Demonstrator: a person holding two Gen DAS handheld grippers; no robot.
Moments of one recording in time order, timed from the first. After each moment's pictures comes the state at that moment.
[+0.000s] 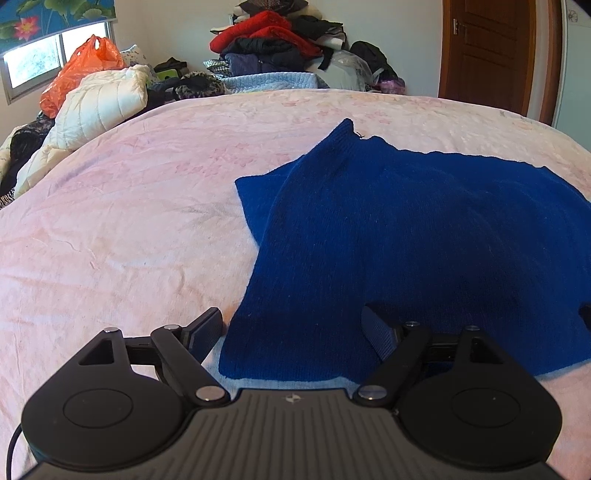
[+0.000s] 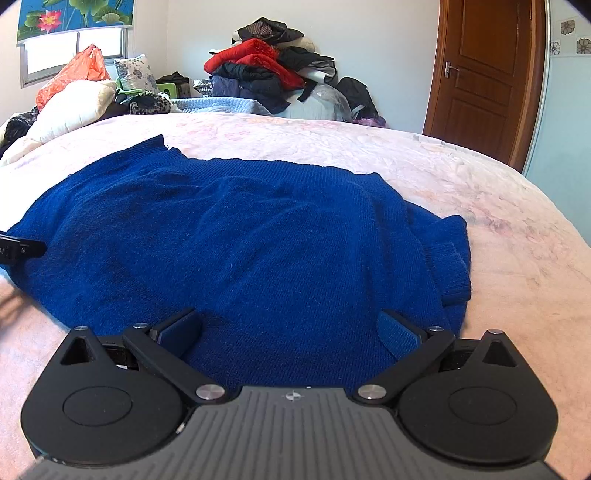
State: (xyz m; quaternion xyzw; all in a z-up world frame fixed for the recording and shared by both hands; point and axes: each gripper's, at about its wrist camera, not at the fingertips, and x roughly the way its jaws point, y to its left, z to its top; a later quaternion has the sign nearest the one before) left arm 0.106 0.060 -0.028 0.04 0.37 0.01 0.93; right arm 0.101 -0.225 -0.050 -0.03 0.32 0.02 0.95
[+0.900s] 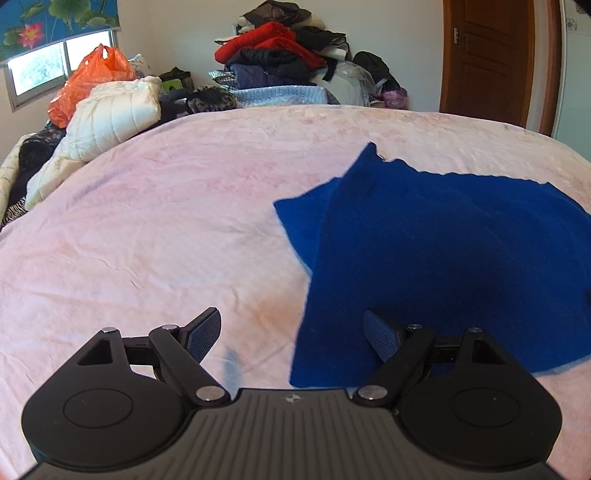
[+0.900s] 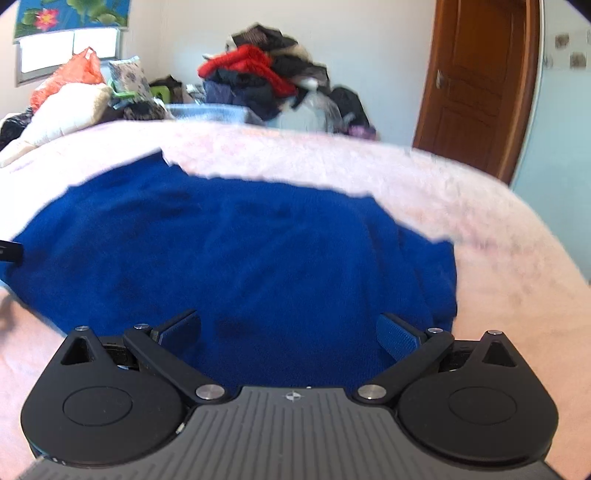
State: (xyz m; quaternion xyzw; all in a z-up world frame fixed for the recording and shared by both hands) left arm 0.099 0.095 0.000 0.04 0.36 0.01 0.93; right arm 0.094 -0.202 -0.022 -0.05 0.29 0.01 0.96
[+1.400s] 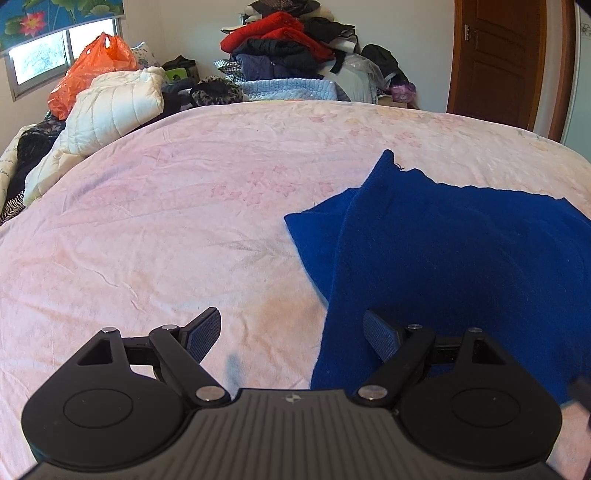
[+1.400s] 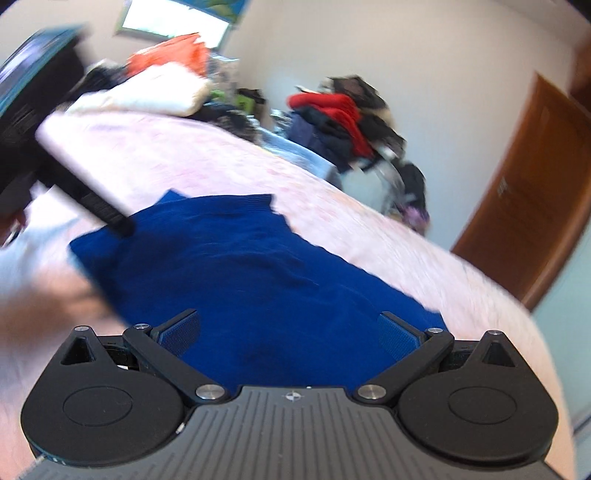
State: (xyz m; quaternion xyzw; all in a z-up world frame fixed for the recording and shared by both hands) left arm 0.133 0.104 0.005 0.03 0.38 0.01 0.93; right arm 0.080 -0.089 0.004 -0.24 0.23 0.10 0.94
